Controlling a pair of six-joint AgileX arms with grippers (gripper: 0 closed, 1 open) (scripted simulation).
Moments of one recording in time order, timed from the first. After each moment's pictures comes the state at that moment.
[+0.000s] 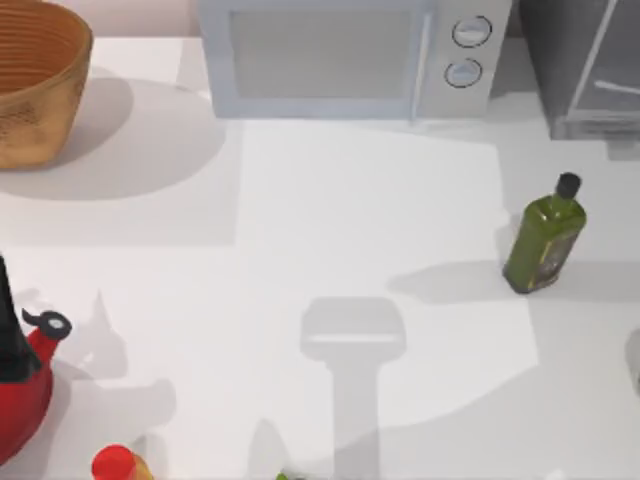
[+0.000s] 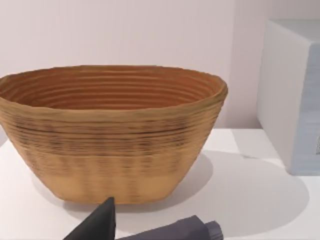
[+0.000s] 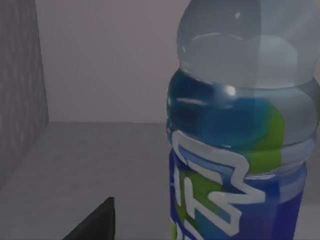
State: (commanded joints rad) left arm 0.00 0.00 0.00 0.00 0.00 0.00; right arm -0.23 2.17 0.97 1.20 -0.20 0.00
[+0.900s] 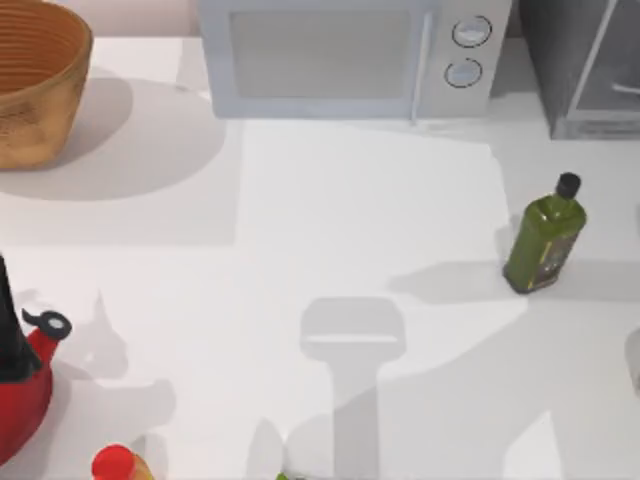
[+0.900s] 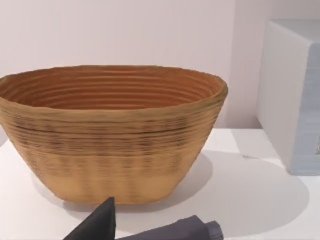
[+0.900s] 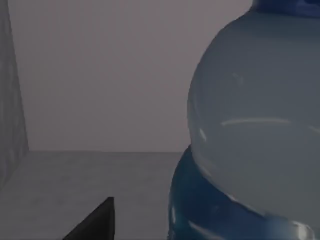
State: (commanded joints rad) left arm 0.00 0.00 0.00 0.00 0.00 0.00; right arm -0.20 2.32 1.27 1.05 -0.17 0.00
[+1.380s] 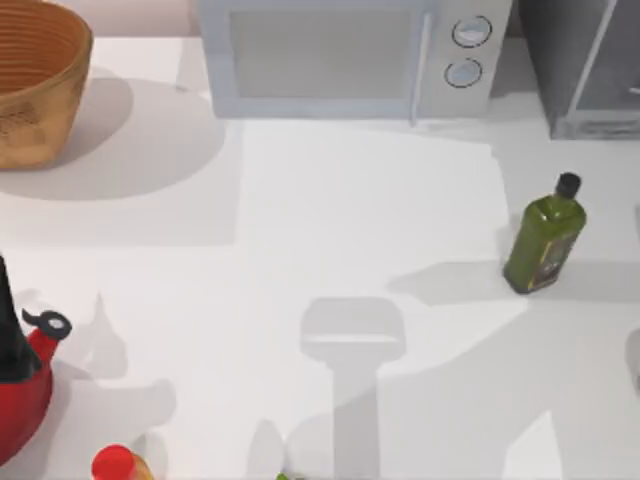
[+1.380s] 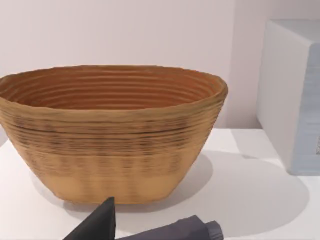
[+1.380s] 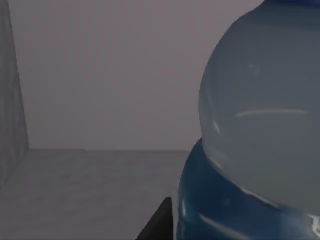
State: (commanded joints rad) left arm 0.00 0.00 0.00 0.00 0.00 0.00; right arm -0.20 2.32 1.27 1.05 -0.17 0.00
